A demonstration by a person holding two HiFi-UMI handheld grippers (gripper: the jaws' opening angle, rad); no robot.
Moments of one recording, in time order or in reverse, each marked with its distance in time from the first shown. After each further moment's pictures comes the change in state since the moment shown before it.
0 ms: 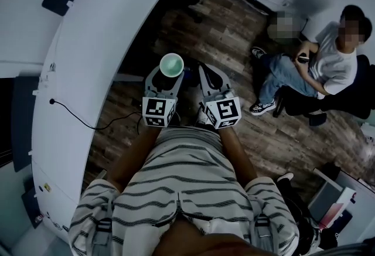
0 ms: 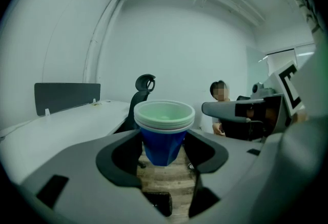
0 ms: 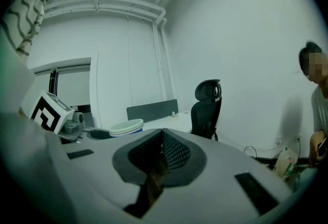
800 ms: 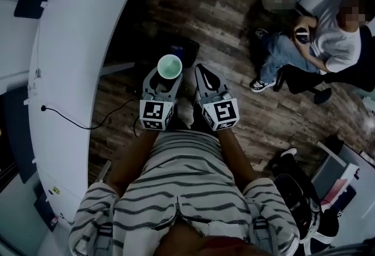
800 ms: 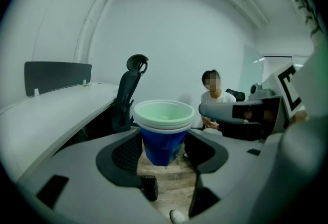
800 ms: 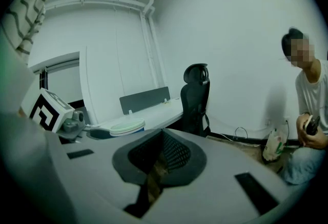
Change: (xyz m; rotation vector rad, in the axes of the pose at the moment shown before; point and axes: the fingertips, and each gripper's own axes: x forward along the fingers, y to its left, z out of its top) left arm 0.007 -0.038 -0.065 -0.055 0.146 -0.108; right arm -0.031 -0.013 -0.066 0.087 0.123 -0.087
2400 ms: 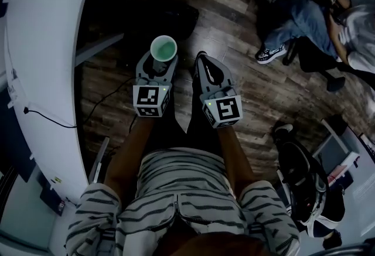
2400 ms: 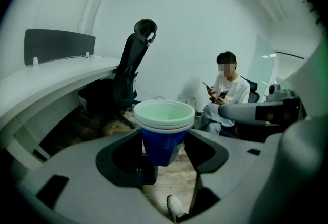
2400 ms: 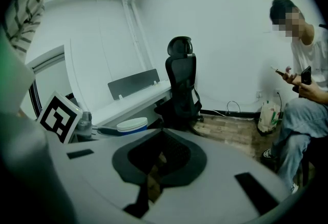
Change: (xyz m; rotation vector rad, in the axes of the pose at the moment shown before) left arm 0.076 0.025 -0.131 -0.082 0.189 0.021; right arm 0.017 -0.045 -0.135 0.130 0.145 -0.072
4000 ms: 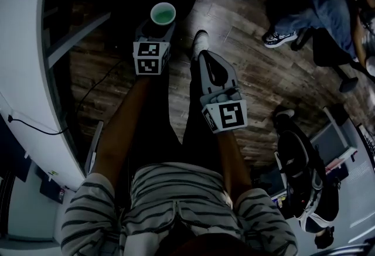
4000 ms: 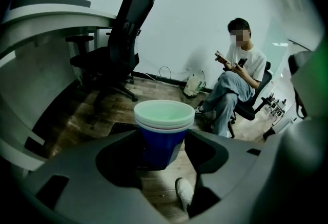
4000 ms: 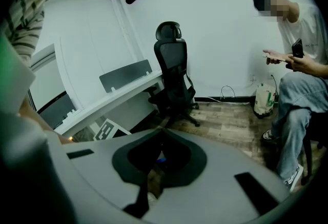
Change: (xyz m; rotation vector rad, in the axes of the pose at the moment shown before) left arm 0.145 0.061 -0.150 -0.012 0.262 0.020; right arm 0.026 -0.027 -0.080 0.068 0.062 -0.031
